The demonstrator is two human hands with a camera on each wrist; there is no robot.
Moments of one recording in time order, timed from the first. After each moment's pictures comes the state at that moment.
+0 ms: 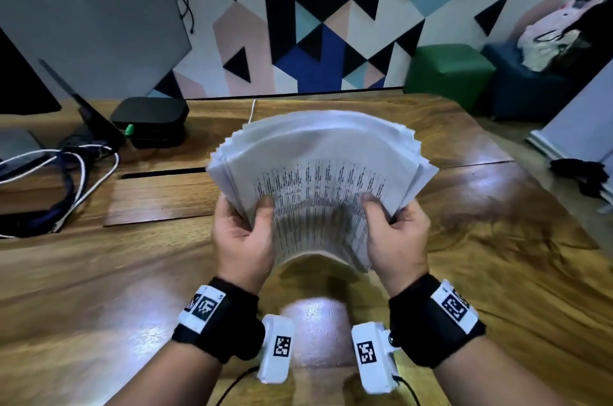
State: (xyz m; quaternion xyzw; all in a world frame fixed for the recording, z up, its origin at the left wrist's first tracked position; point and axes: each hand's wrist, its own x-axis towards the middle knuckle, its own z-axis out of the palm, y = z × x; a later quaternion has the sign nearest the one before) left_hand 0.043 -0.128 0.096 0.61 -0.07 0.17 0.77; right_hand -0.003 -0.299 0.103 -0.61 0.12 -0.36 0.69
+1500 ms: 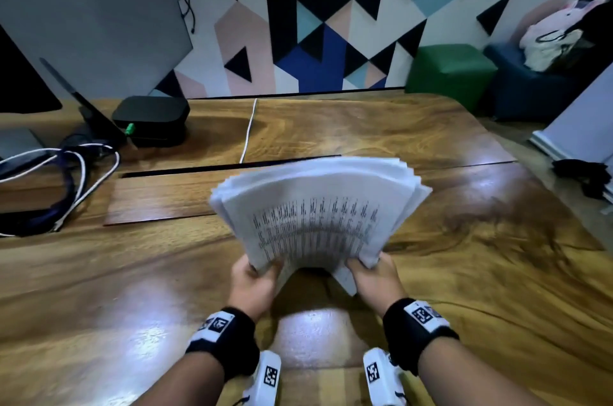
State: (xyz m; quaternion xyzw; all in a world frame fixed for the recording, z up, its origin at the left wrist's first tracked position) left_hand 0.029 -0.105 0.001 0.73 0.02 -0.03 0.68; right_hand -0.019 -0.308 0.009 -0.74 0.22 -0.06 0.63
